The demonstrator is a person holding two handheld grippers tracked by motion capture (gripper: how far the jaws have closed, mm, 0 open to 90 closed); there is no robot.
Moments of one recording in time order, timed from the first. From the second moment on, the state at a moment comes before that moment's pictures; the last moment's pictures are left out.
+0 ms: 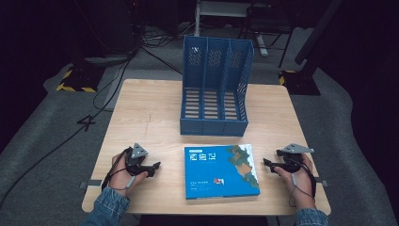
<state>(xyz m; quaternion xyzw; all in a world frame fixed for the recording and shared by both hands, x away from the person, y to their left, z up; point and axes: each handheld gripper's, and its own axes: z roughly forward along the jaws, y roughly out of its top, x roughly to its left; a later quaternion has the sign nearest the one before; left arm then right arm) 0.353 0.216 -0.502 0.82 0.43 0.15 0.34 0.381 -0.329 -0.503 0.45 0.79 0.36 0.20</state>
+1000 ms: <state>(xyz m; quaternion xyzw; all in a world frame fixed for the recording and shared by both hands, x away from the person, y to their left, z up) 0.335 0.161 -0.474 0.83 0.38 0.09 0.39 0.334 -0.220 -0.460 0.27 0.87 0.40 0.10</state>
